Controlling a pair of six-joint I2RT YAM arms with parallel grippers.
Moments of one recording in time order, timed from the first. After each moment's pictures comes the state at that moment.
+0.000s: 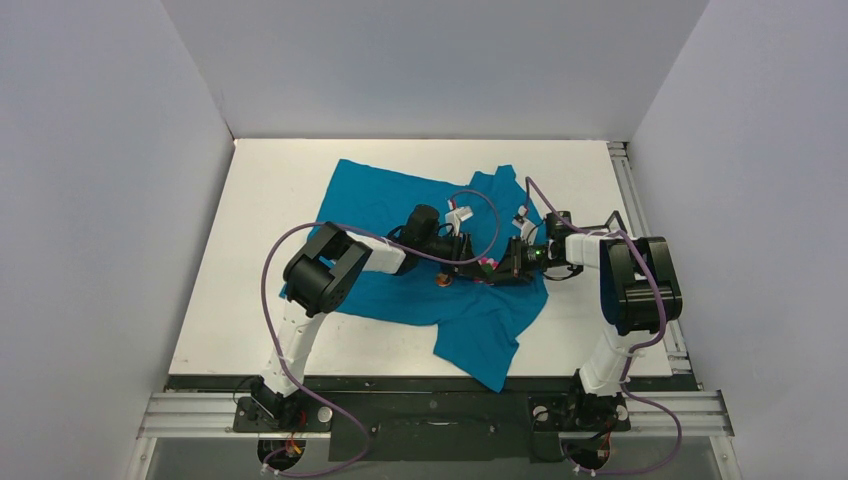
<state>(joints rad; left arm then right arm) -0.69 2.25 1.29 0.45 0.80 -0.68 0.08 1.82 0.89 -0.28 -0.92 0.19</state>
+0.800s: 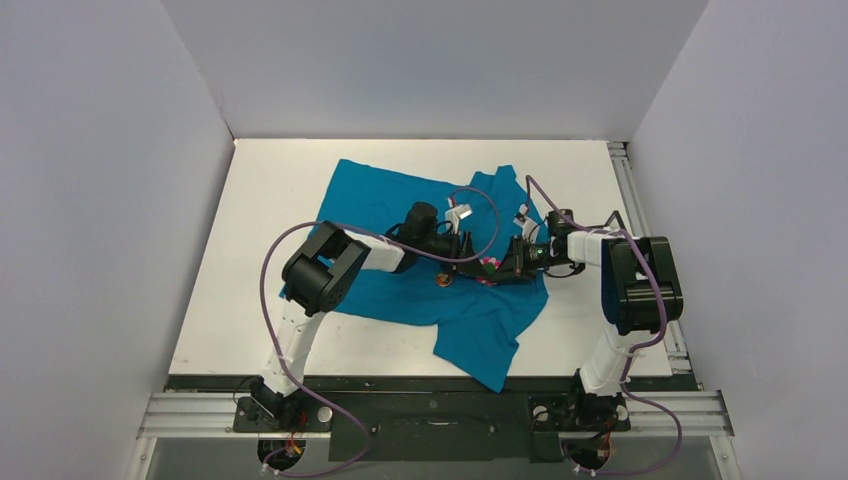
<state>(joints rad) -0.68 2.26 1.30 0.46 0.84 -0.67 0.06 1.82 0.91 -0.33 -0.91 0.13</state>
